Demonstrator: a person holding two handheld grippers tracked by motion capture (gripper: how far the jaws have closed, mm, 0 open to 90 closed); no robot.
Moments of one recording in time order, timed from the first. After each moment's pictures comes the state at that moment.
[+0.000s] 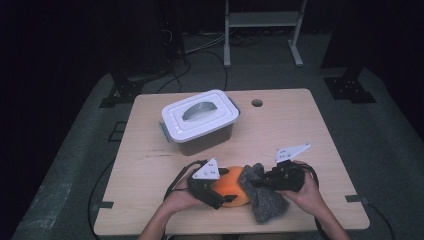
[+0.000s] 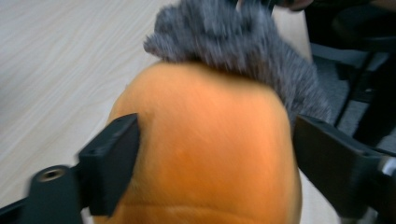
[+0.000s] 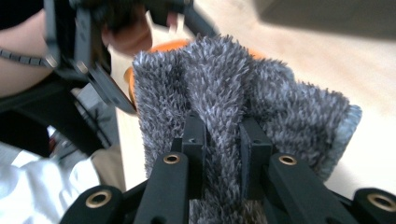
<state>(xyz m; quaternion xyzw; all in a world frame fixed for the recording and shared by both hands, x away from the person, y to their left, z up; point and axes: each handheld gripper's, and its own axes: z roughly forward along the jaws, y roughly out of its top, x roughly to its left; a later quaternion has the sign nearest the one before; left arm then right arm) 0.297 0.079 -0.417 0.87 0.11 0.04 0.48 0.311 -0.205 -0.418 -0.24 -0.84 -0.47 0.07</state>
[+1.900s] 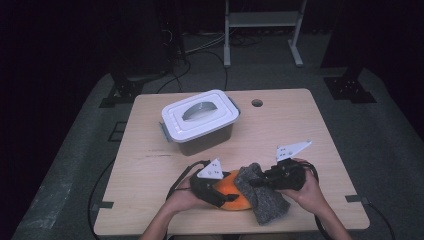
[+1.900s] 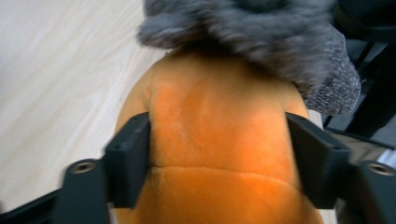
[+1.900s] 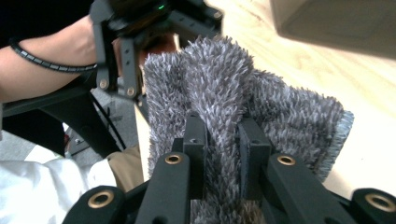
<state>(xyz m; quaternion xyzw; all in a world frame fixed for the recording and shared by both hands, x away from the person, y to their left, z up) 0.295 0.069 -0.422 0.88 0.10 0.06 0.46 0.307 -0.201 -0.399 -0.23 -0.84 -0.49 0.07</state>
